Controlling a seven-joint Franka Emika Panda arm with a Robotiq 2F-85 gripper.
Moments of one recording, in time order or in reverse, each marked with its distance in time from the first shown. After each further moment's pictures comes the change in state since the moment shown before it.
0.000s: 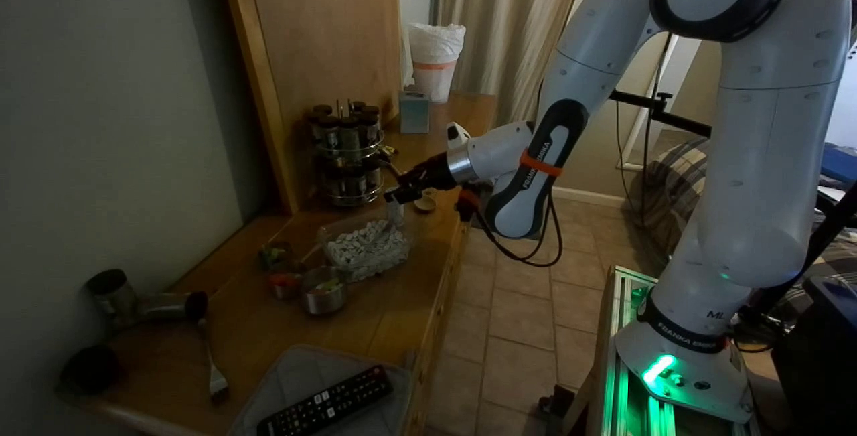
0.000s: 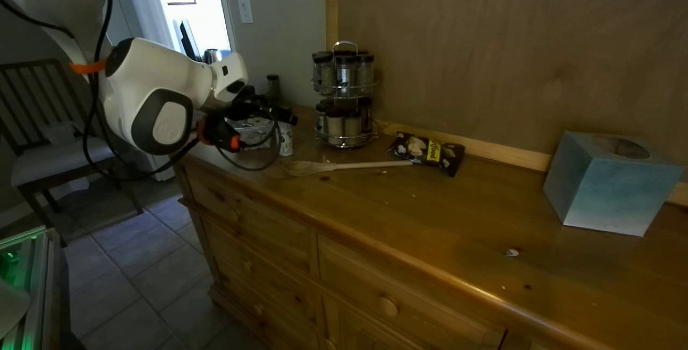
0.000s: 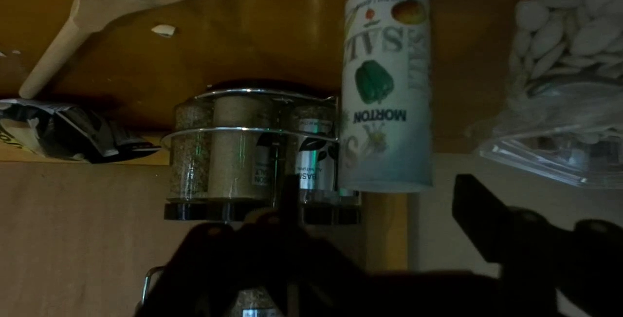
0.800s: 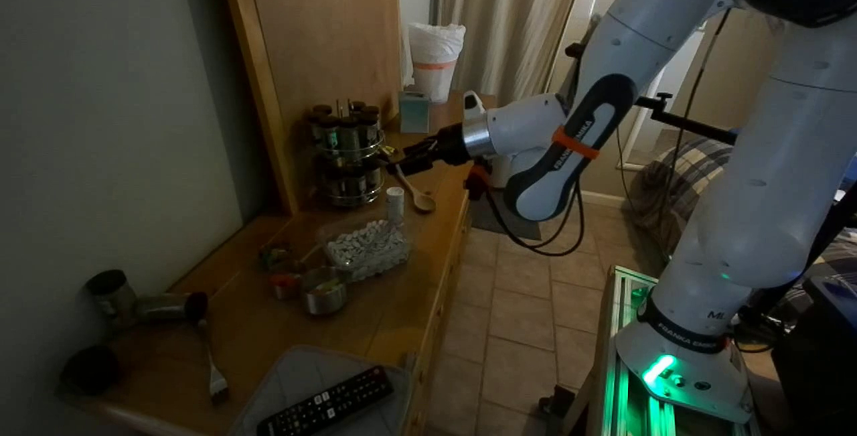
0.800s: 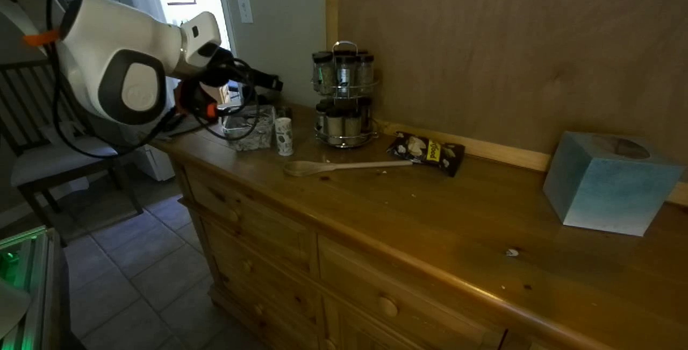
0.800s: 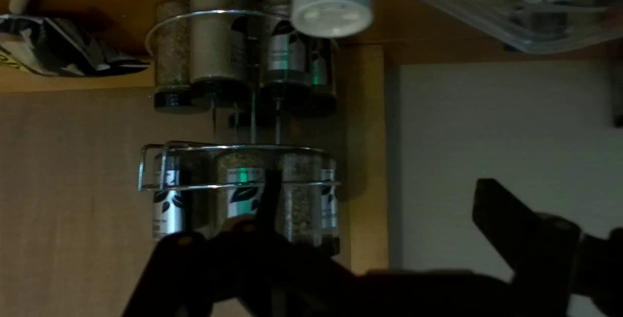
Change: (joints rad) arm 0.012 -0.247 0.008 -0.104 -0.052 -0.036 0.157
